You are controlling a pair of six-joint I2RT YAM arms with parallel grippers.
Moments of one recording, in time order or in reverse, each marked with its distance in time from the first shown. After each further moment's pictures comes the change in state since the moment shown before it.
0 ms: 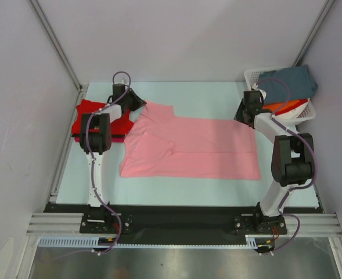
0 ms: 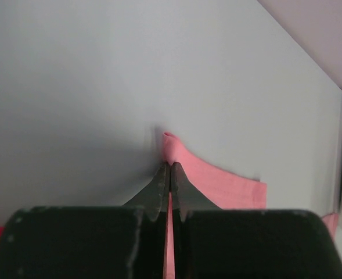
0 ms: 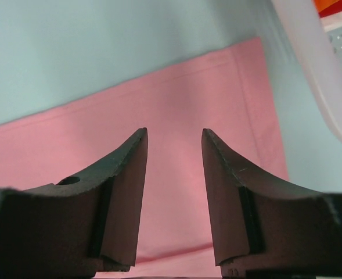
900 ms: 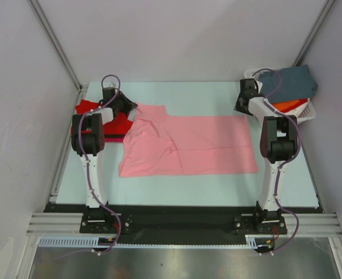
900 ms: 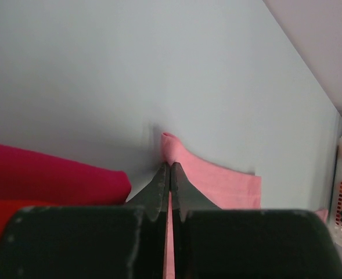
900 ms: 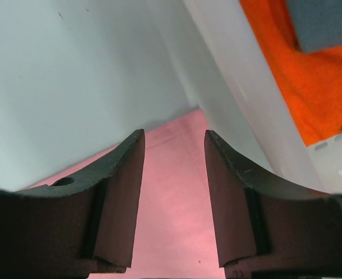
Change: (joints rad) left arm 0.078 -0.089 -0.164 0.072 0.009 -0.040; right arm -0.034 0.390 0.445 -0.150 0.101 -0.056
